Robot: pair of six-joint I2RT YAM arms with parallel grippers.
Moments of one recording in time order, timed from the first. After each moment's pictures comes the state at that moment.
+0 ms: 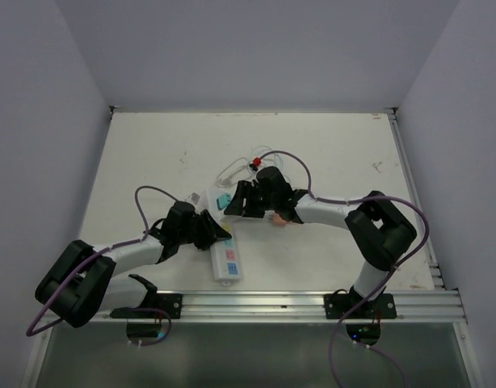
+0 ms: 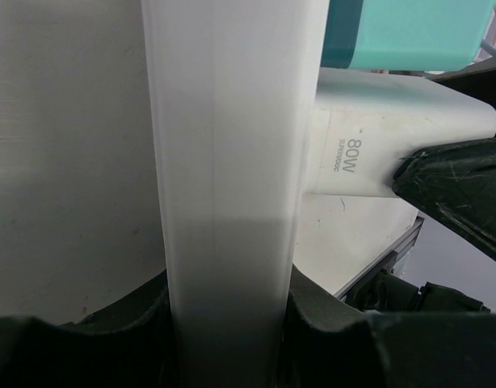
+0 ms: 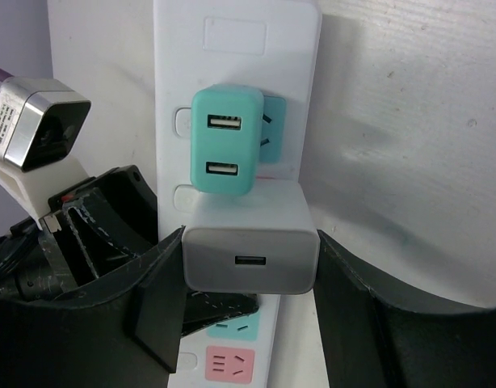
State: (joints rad) left arm -0.51 1.26 0.31 0.19 0.28 -1.05; right arm 0.76 1.75 0.97 0.12 -0.27 0.82
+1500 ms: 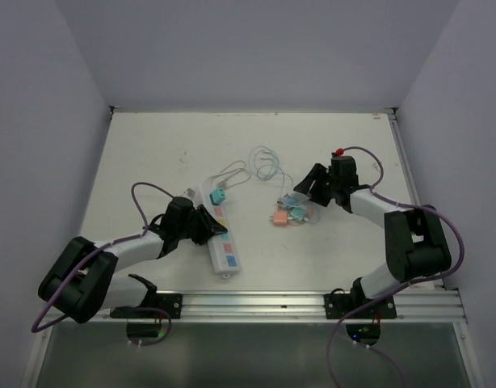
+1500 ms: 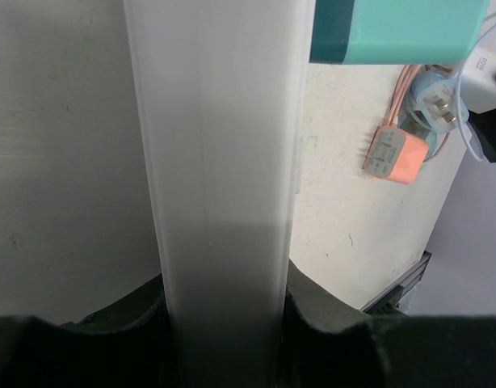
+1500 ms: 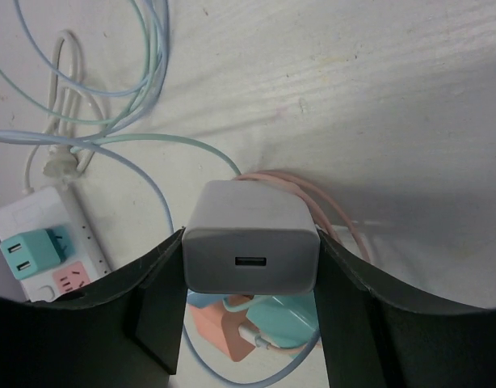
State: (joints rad) left arm -0.48 1.28 0.35 0.16 0.24 -1.04; right arm 0.20 1.54 0.76 -0.01 -0.24 0.74
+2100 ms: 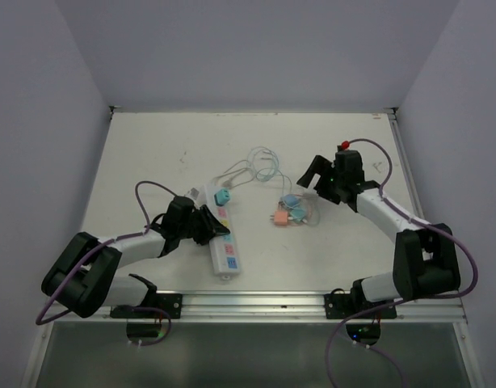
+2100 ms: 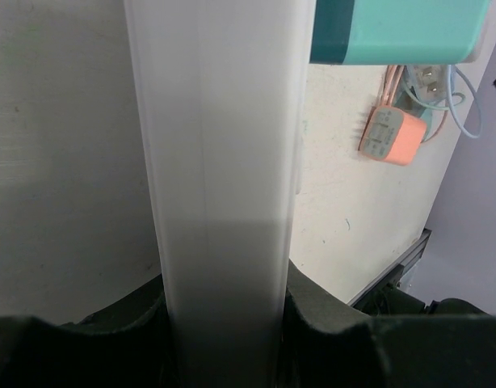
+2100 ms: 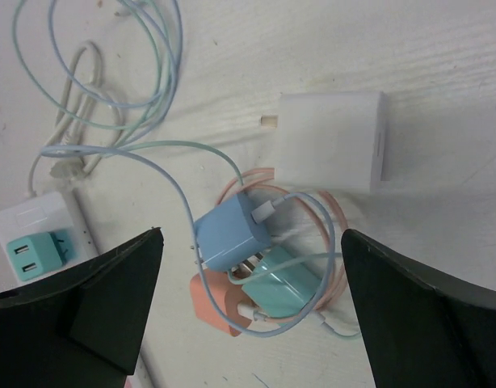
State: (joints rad) left arm -0.48 1.32 0.35 0.20 0.31 -1.01; right arm 0.20 1.43 0.82 -0.18 -0.14 0.67
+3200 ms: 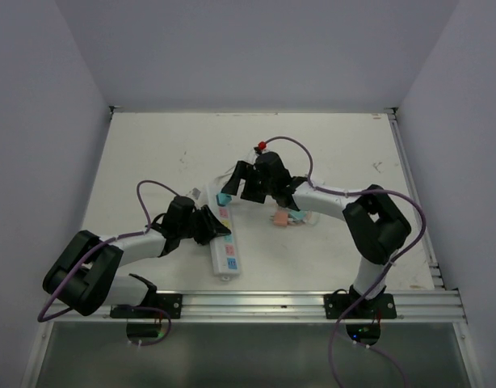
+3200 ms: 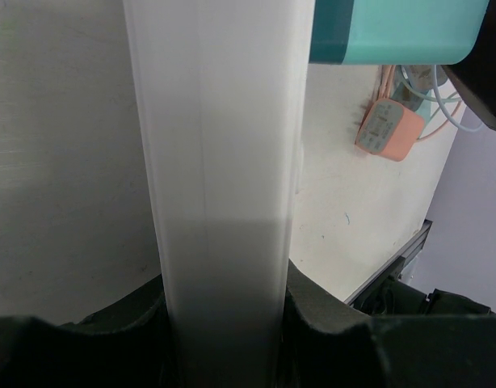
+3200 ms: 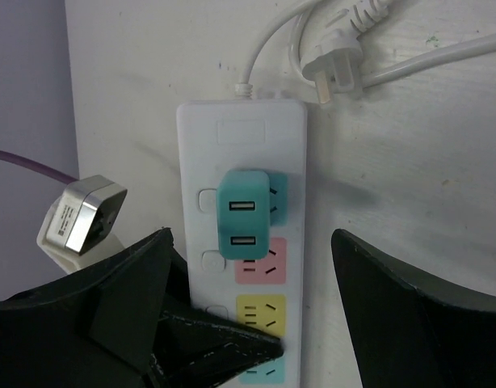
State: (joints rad) left arm -0.48 1.34 0.36 0.22 0.34 -0.99; right arm 0.70 1.79 1.10 0.09 -0.17 0.89
